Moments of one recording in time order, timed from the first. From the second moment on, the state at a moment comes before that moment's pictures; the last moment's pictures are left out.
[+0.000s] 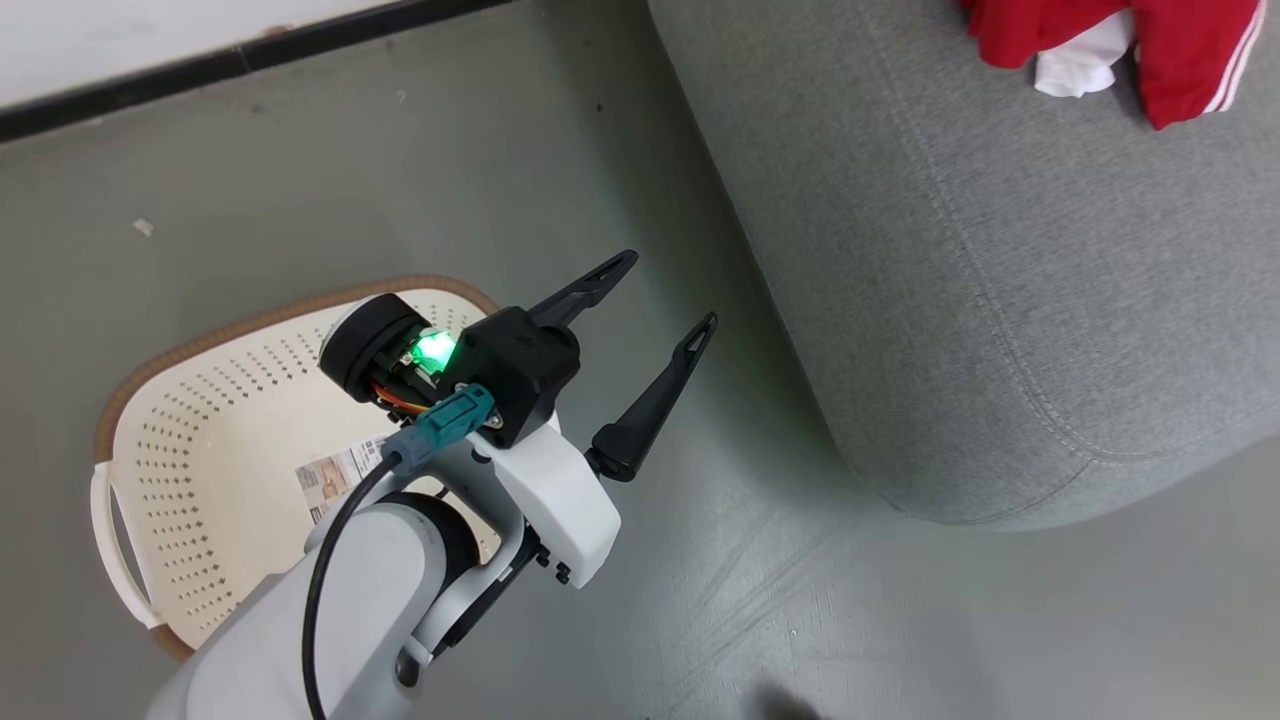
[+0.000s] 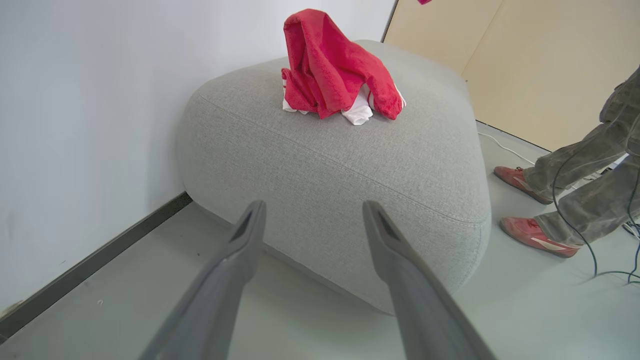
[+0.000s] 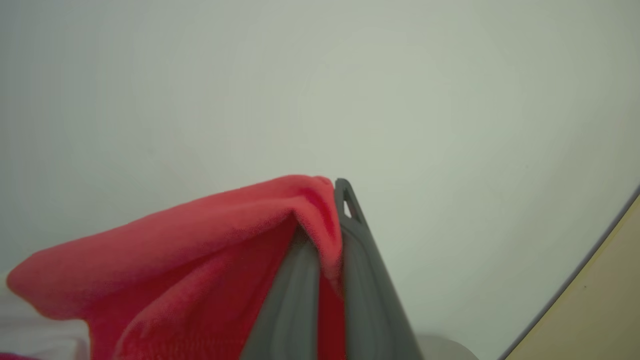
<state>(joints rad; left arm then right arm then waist) -0.59 0.23 -0.64 -0.21 -0.45 0.02 0.25 -1.12 -0.56 -0.04 0.27 0.14 0.12 -0.15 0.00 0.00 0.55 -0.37</state>
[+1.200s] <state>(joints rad) -0.72 0.28 -0.62 -0.28 -0.39 0.00 0.30 -1.20 -0.44 -0.29 0.66 0.04 0.12 -0.07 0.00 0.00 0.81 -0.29</state>
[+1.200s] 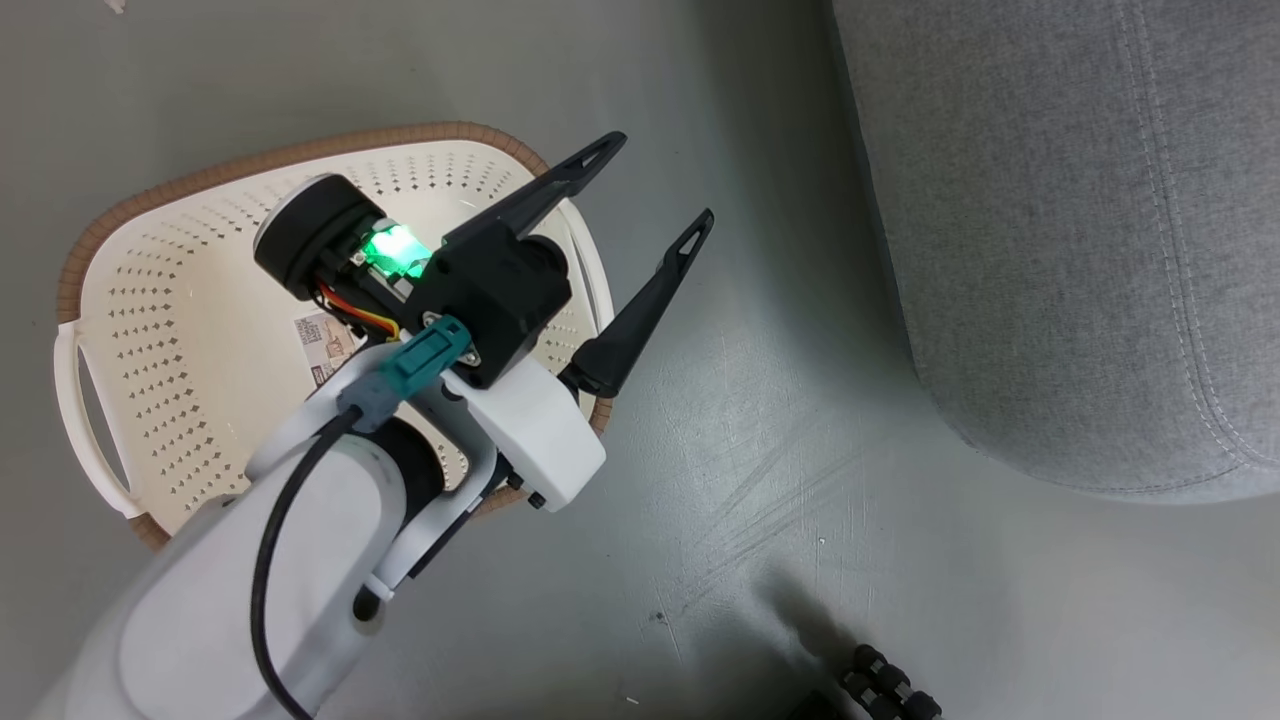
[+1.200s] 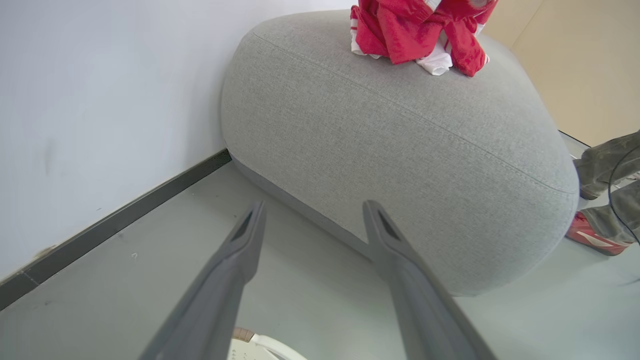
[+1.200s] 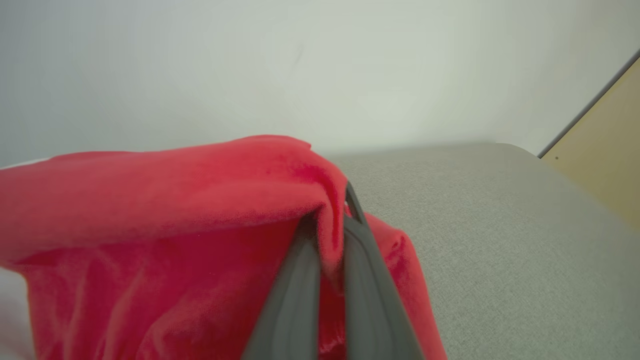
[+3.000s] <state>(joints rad) -0.49 0.28 -0.38 -0.14 -0.46 0.12 -0.03 -0.84 -0.10 -0.18 0.54 -0.05 0.12 -0.23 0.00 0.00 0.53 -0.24</state>
